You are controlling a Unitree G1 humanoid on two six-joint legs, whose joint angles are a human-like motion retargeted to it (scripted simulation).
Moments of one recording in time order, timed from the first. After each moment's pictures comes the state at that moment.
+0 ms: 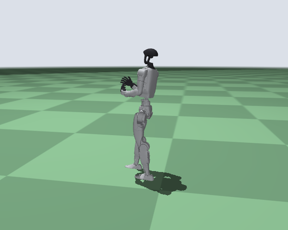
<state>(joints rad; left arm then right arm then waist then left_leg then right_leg) -0.08 -0.02 -0.23 0.29 -0.17 -0.49 -0.70 -0.12 -0.13 0.12 0.10 0.08 -0.60 0.44 -0.15 0.00 -0.09 0.07 -0.14 -0.03 0.05 -0.16 0.17 -0.23 -0.11 -0.04 0.02 0.23 0.10</state>
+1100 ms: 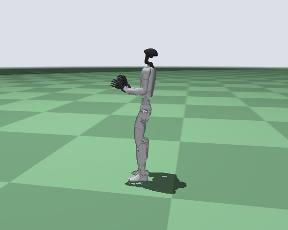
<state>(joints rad) 0.01 0.06 -0.27 0.01 0.32 -0.31 0.39 -0.14 -0.08 0.25 0.16 -0.55 -0.49 -0.86 -0.16 0.02 -0.12 -0.08 -0.01 0.24 0.08 -0.04 0.06 -0.02 0.00 -0.34 0.00 -0.02 -0.12</state>
